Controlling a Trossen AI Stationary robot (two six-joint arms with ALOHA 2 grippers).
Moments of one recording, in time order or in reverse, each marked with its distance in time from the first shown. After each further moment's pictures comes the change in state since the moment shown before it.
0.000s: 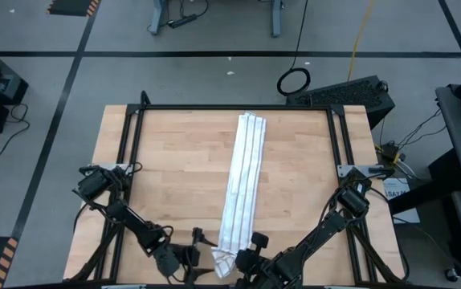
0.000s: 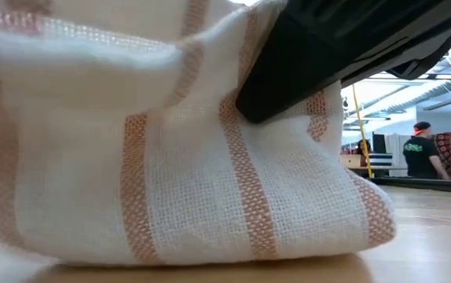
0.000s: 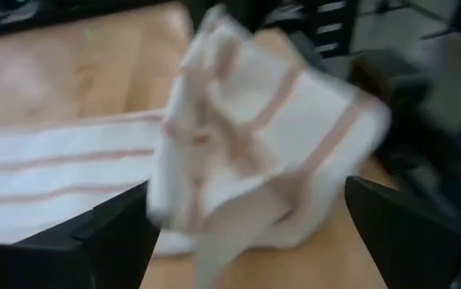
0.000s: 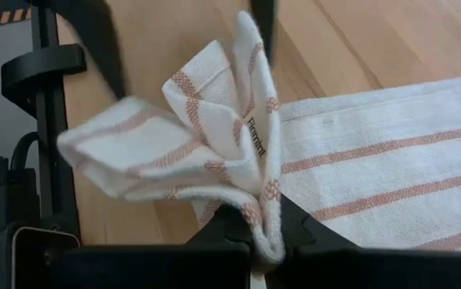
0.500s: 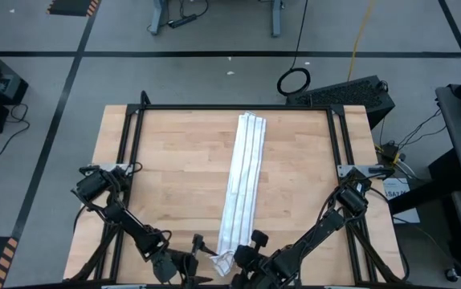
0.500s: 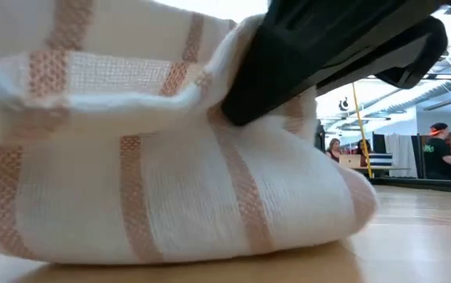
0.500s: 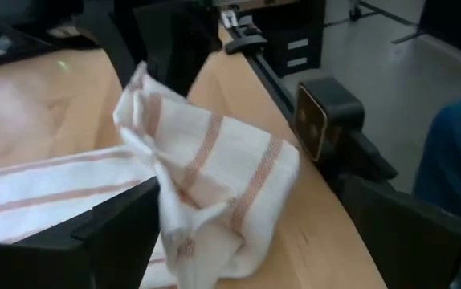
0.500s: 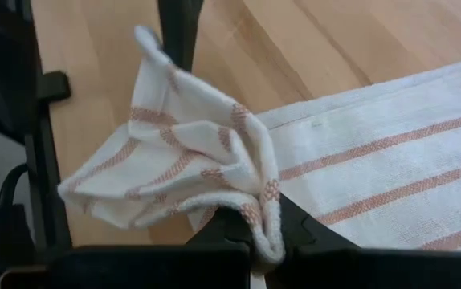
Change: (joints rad) left arm -0.034 0.001 0.052 0.002 0.029 0.079; right arm -0.020 0.000 0.000 0.000 0.004 0.082
